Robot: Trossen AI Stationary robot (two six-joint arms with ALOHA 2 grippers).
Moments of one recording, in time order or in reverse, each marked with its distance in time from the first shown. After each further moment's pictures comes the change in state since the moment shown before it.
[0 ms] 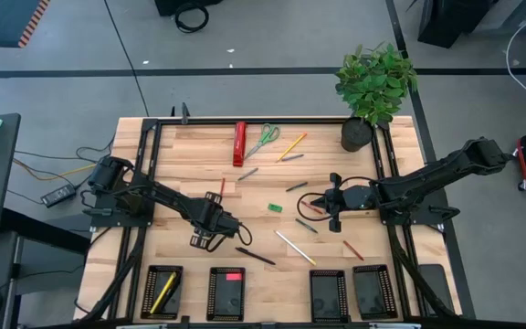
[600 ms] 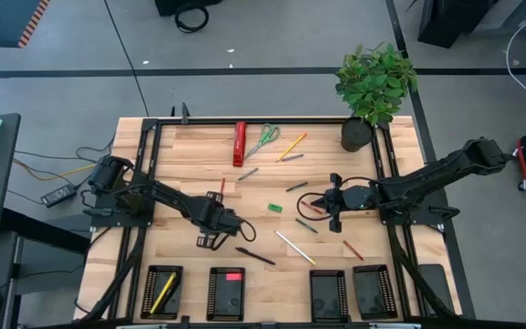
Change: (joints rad) left arm 0.017 0.000 -0.001 0.096 -0.004 -0.103; right arm 0.000 0.000 0.000 -0.018 -0.007 0.019
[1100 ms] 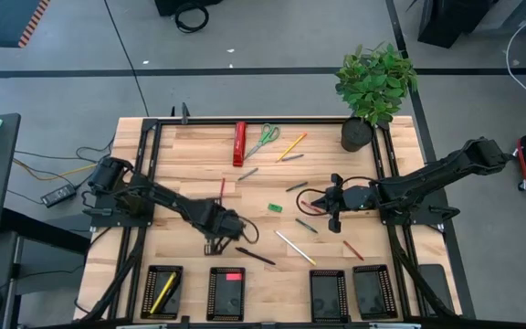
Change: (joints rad) left arm -0.054 0.003 0.102 -0.060 0.099 -0.246; right arm 0.000 0.000 0.000 -0.006 -0.001 0.102
